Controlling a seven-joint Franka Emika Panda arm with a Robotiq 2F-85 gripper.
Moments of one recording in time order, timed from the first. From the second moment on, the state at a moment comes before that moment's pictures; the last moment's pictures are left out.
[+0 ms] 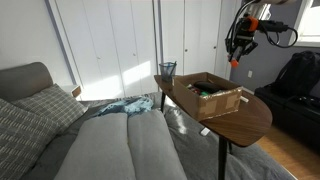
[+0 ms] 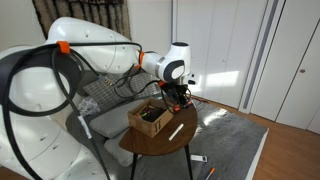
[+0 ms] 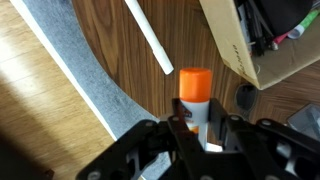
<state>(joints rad) -0.16 -0.28 -0.01 -2.23 0.10 2.18 0.32</state>
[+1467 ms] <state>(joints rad) -0.05 0.11 -0.03 -1.96 0.01 2.25 0.17</state>
